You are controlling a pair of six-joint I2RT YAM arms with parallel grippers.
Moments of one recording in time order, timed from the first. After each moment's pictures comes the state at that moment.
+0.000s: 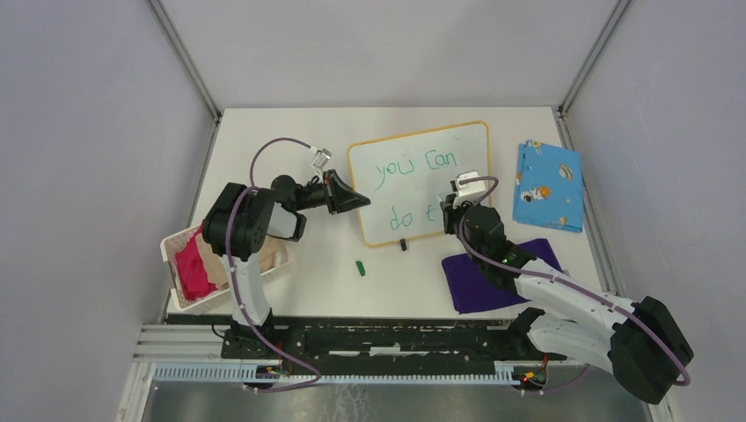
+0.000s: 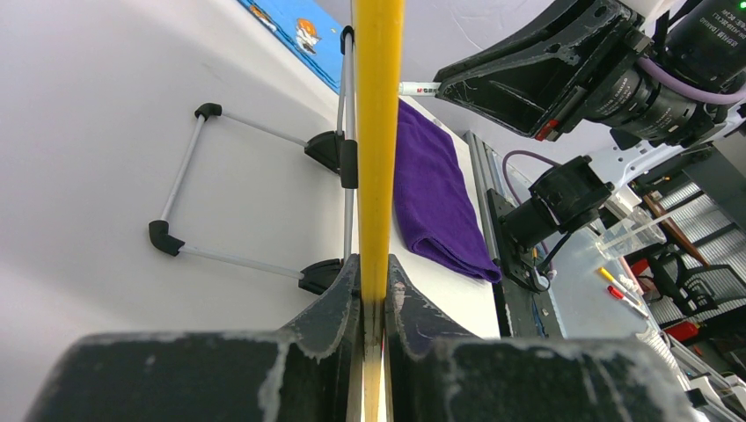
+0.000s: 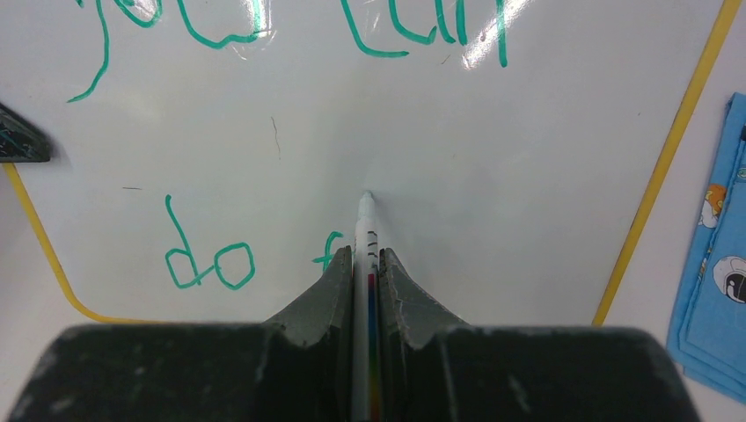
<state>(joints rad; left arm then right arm) -0.22 2.00 0.71 1.53 1.17 -0.85 0.71 1.03 0.49 0.28 0.42 0.12</state>
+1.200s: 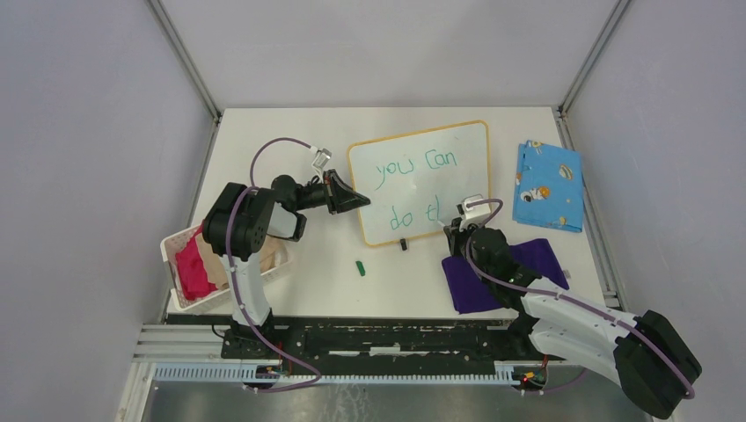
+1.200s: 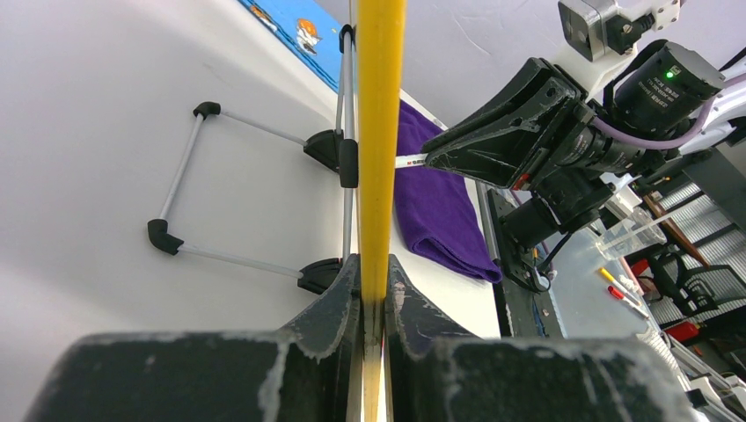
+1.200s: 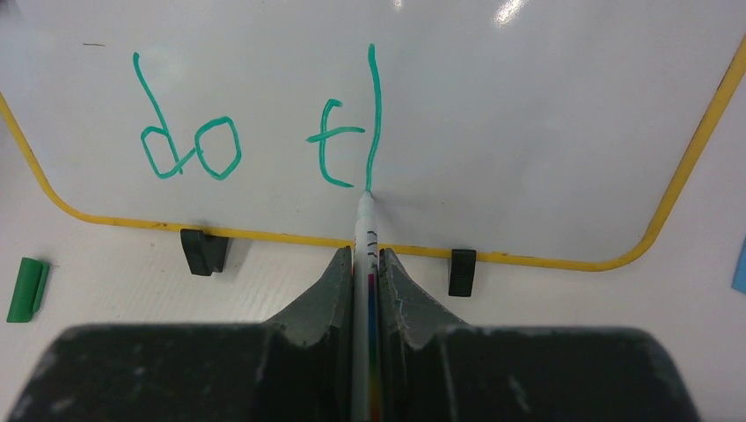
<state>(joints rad) -0.22 2.00 0.72 1.53 1.17 -0.85 0.70 0.93 0.28 0.32 0.34 0.18</state>
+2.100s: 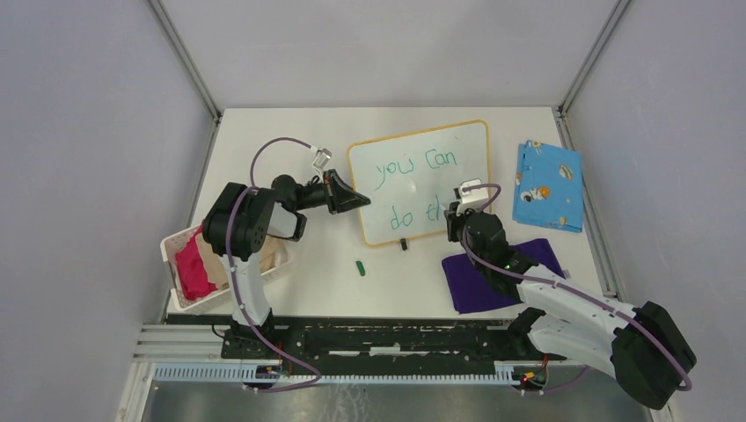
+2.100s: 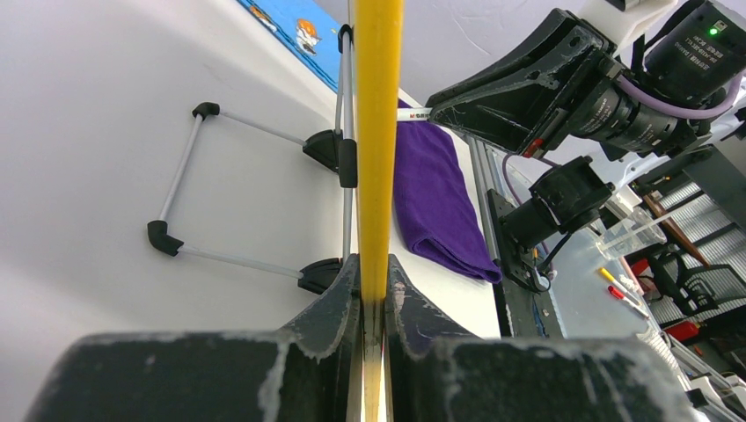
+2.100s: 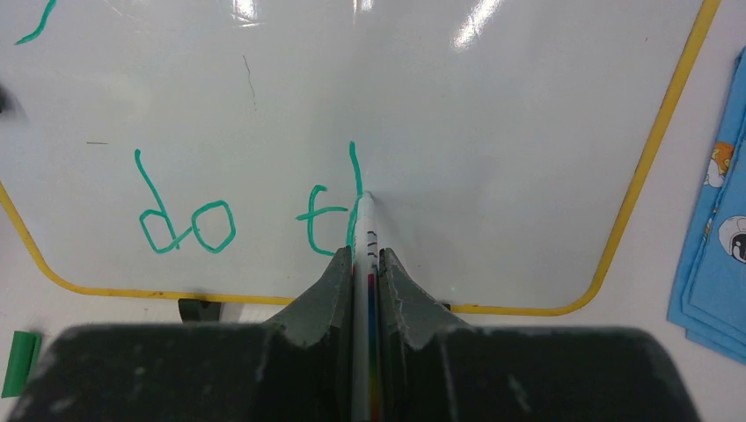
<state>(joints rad) -0.22 2.00 0.72 1.53 1.17 -0.85 0.70 1.00 0.42 0.27 0.42 0.15</state>
